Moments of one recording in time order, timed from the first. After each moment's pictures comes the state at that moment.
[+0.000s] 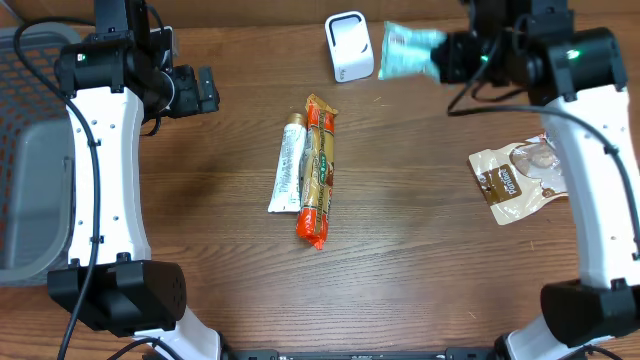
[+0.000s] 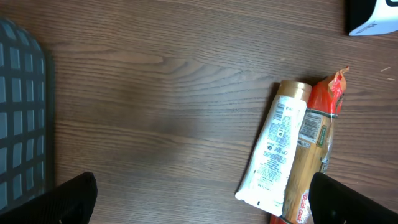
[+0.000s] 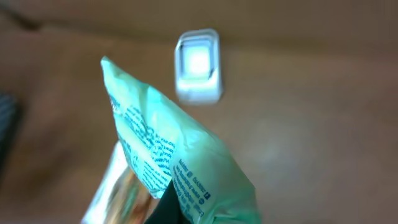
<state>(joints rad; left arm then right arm) 0.10 1.82 1.99 -1.33 0.07 -0.10 0.24 1.76 2.03 -1.04 -0.17 0.13</state>
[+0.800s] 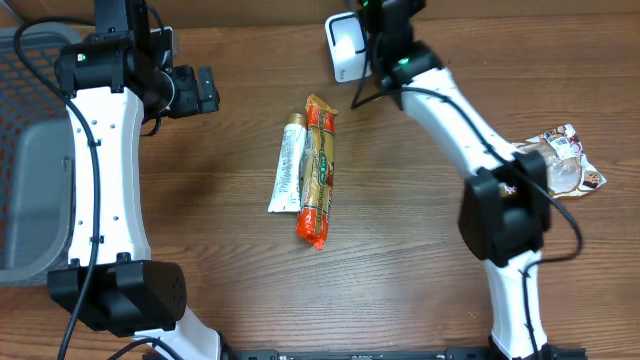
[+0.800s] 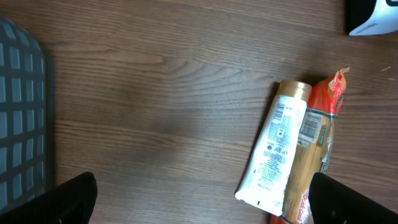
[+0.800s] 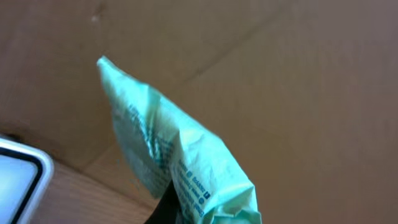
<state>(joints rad) 0.10 1.82 1.99 -1.33 0.07 -0.10 0.43 2.29 2.03 0.03 0.58 -0.71</state>
